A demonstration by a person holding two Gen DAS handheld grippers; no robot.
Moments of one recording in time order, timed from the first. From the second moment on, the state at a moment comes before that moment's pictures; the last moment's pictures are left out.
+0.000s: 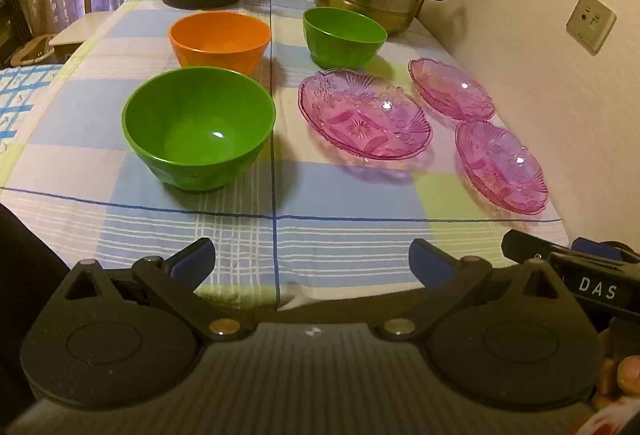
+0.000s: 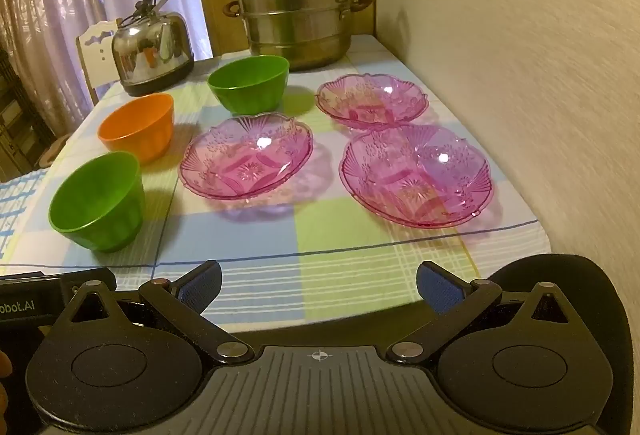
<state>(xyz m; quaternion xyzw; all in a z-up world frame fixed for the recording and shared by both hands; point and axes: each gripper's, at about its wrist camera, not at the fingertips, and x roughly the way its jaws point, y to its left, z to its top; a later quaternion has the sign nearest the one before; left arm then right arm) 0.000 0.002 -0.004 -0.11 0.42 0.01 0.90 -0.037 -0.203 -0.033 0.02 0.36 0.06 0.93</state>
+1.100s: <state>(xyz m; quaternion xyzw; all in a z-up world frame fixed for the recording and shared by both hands) 0.002 0.003 -0.006 -0.12 0.42 0.01 0.90 -0.034 -0.208 -0.033 0.02 0.36 0.06 0.93</state>
